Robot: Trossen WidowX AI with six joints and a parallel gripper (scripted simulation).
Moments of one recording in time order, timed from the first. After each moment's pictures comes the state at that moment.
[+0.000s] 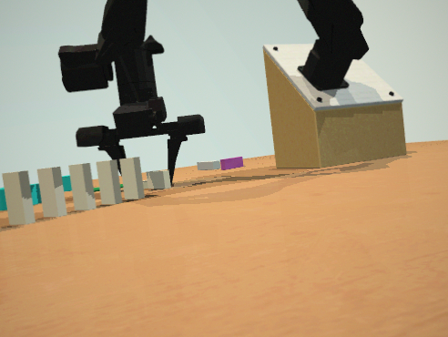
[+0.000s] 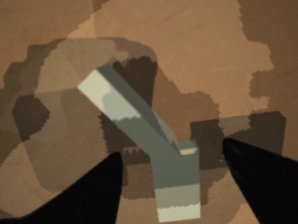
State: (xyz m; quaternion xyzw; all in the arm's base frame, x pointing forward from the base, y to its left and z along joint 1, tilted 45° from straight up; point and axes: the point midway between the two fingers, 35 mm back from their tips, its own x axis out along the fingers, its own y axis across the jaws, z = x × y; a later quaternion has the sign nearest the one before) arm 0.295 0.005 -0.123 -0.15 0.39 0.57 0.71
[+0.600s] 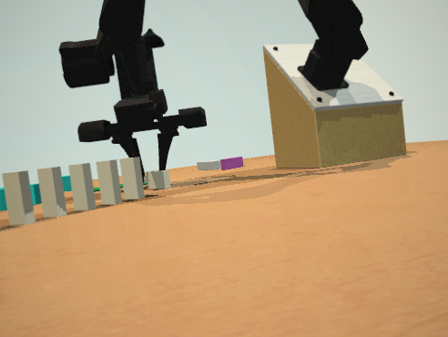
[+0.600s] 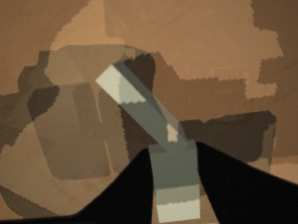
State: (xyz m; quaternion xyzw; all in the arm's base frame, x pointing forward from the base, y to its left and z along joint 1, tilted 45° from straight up) arm 0.291 -0.001 -0.115 -0.14 0.39 0.57 0.71
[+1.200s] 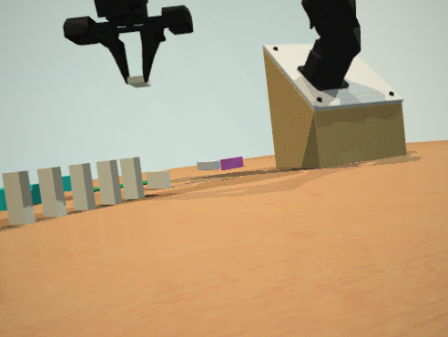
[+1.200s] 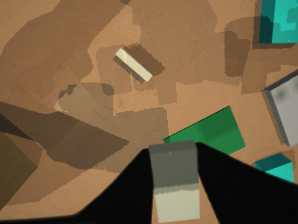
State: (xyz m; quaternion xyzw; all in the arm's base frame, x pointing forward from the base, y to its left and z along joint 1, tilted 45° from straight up) arm 0.282 -0.118 -0.017 -0.11 0.42 0.54 0.72
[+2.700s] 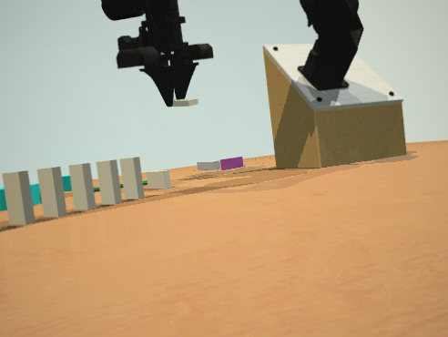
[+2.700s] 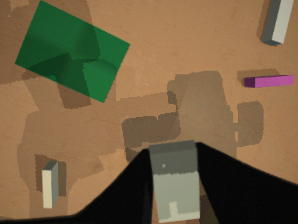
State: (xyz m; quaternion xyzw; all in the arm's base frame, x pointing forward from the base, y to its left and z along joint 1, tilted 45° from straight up) arm 0.202 -0.142 -0.087 0.52 0.69 -0.19 0.46
